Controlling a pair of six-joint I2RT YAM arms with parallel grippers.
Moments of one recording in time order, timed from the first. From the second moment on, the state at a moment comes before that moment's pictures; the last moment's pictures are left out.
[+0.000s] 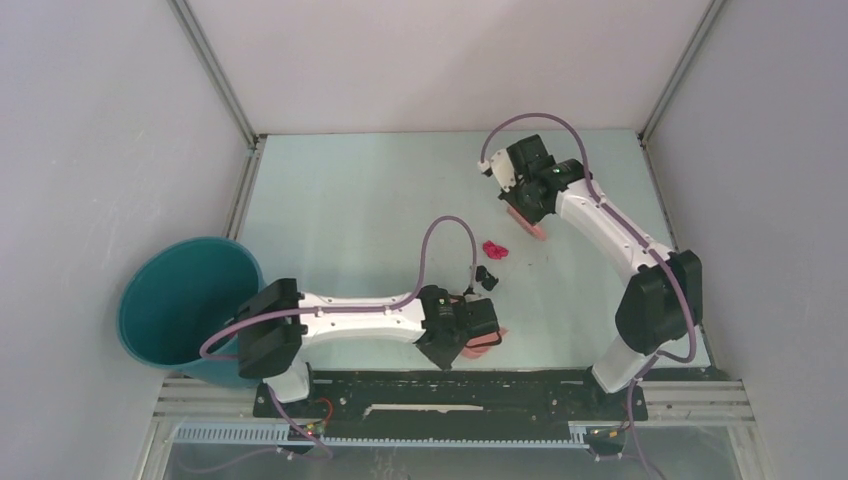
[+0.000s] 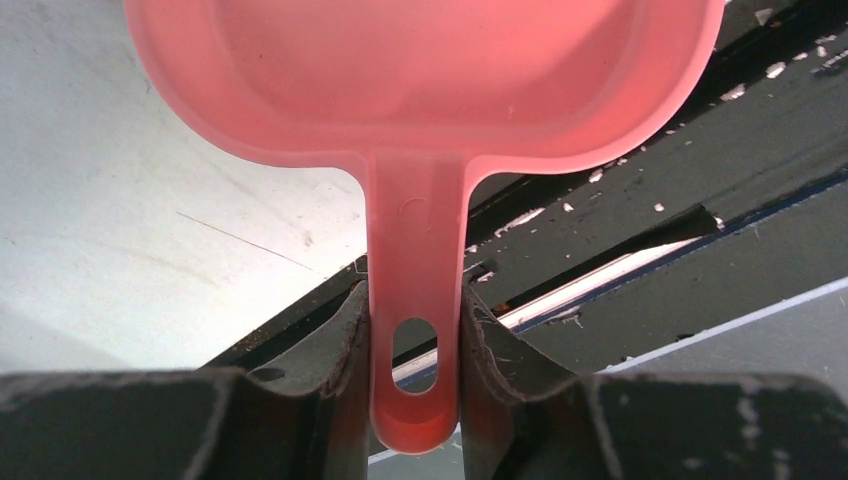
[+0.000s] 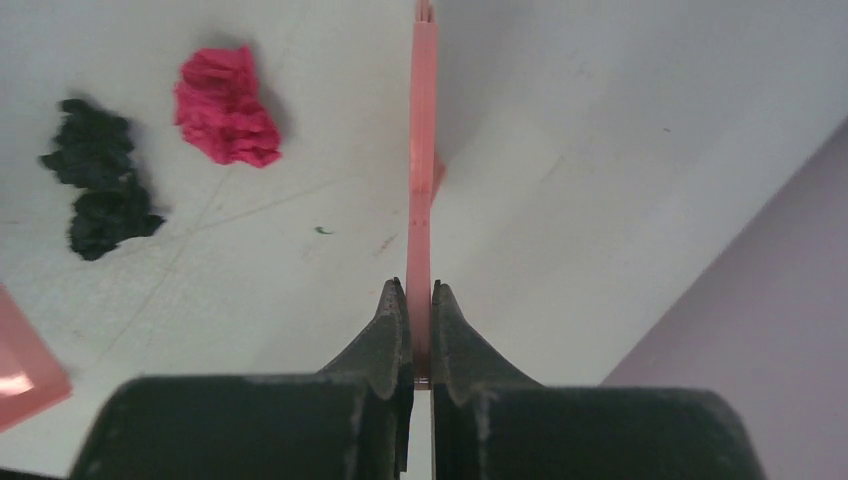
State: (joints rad) left arm -1.33 1.67 1.21 -0.96 -0.15 -0.61; right arm 0.42 1.64 1.48 -0.86 0.19 -0.44
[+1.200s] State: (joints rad) left arm -1.26 1.64 1.15 -0.94 -0.18 -0.56; right arm 0.27 1.45 1.57 -1.07 -0.03 -0.30
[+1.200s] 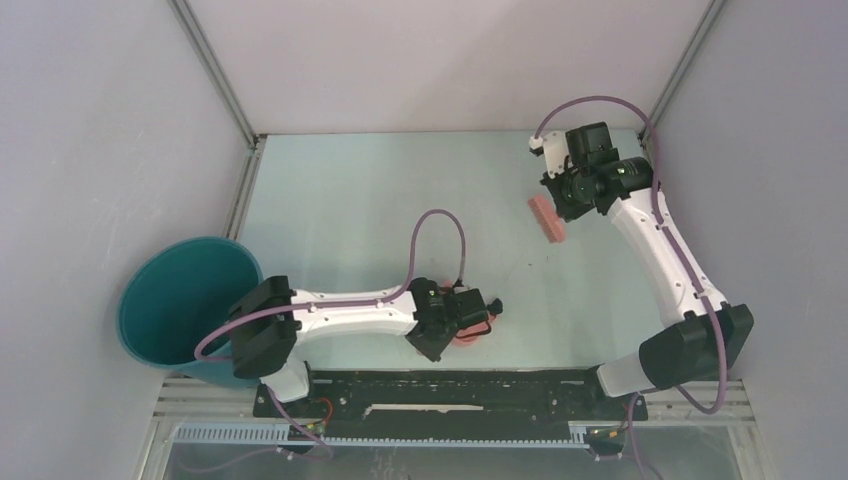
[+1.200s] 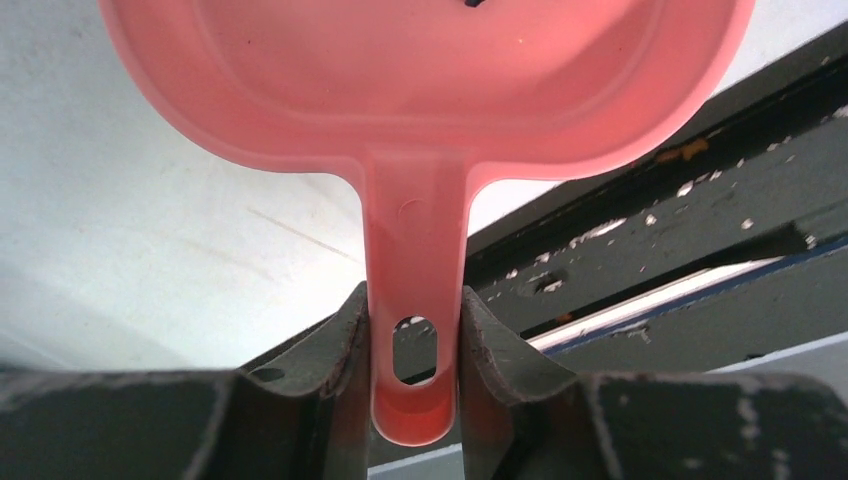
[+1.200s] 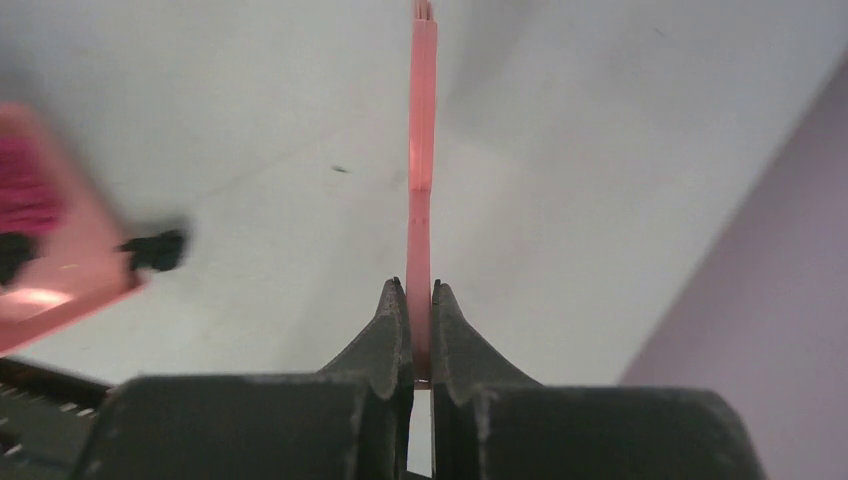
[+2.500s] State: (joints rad) left arm -1.36 1.89 1.29 -1.00 -0.16 -0.50; right arm 0.53 1.49 1.44 -1.30 -0.37 -0.21
